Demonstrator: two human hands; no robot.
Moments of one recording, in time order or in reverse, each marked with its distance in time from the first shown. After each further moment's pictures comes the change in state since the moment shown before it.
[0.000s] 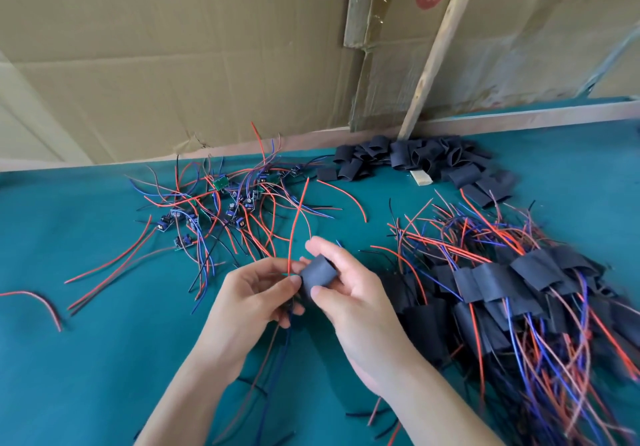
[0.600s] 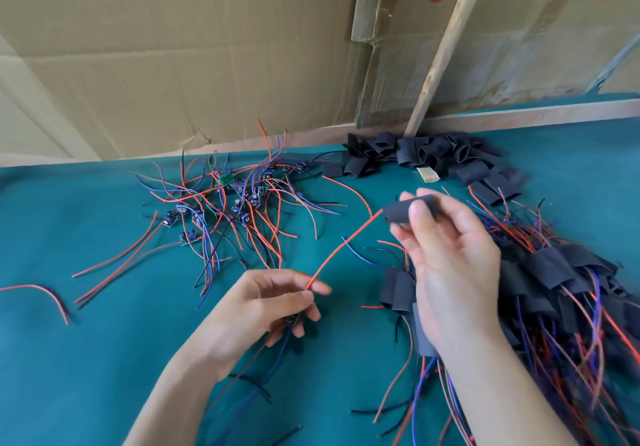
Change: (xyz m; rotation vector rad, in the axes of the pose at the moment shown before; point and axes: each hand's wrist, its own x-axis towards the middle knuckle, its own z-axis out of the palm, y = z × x) left_hand -0.006 0.011 -0.010 0.114 -0.244 -0.138; right_hand 0.014 -0.045 -0.049 0.246 0.473 -0.344
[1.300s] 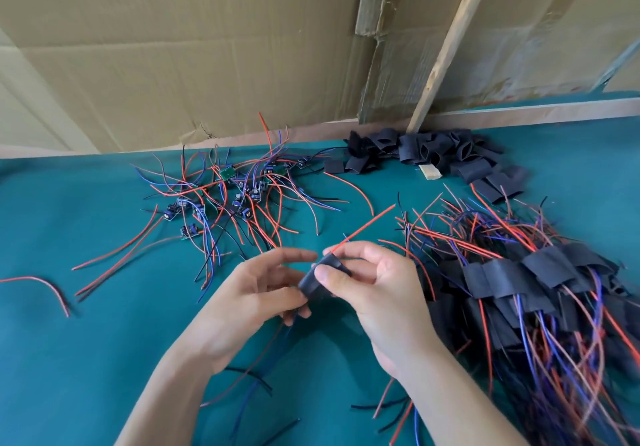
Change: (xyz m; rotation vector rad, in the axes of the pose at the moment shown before) left_hand -0.002 0.005 0.000 -0.057 0.033 0.061; right_hand -0.037 0.031 0.016 -0.261 -0.355 0.280
